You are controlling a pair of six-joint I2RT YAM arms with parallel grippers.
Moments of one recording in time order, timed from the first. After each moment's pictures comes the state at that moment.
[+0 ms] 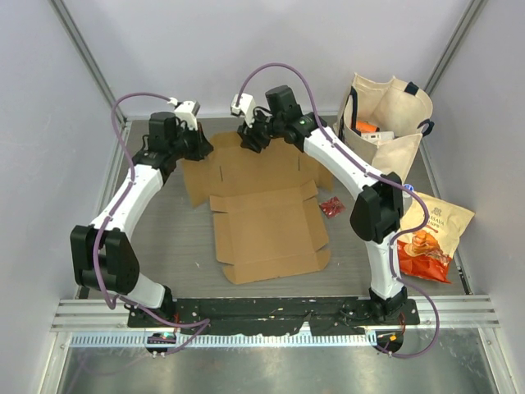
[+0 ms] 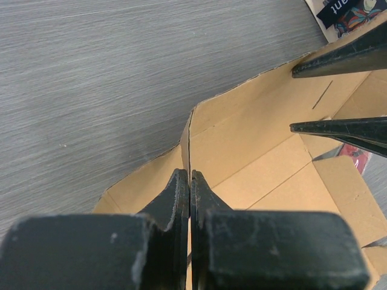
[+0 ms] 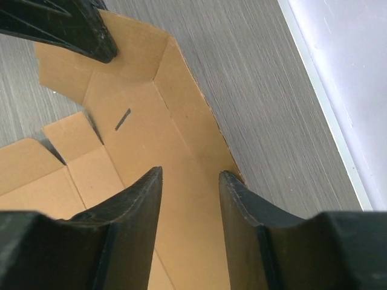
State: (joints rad) left arm -0.16 1.51 1.26 -0.25 0.34 -0.13; right arm 0.60 2.09 2.06 -0.51 -0.45 -0.51
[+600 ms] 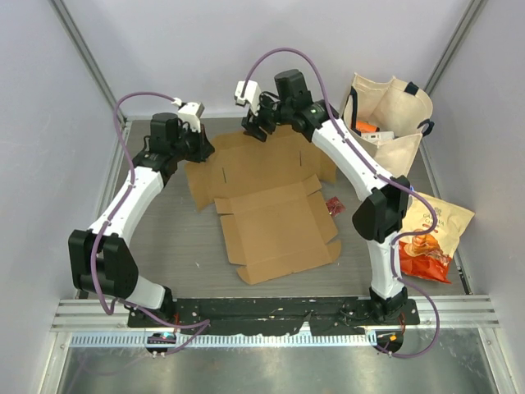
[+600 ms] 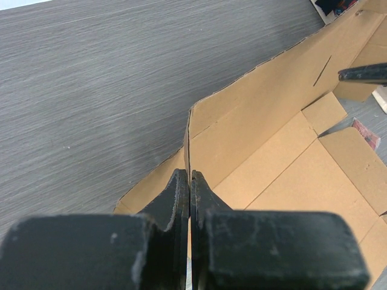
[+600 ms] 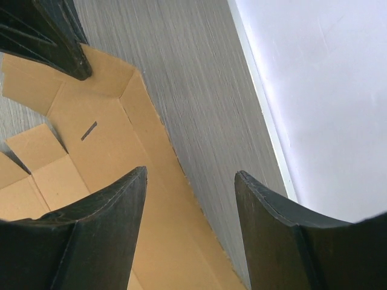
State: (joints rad) left arm -0.19 1.48 1.26 -0.27 0.32 -0.07; right arm 0.57 2.08 2.20 -0.61 -0.45 -0.66
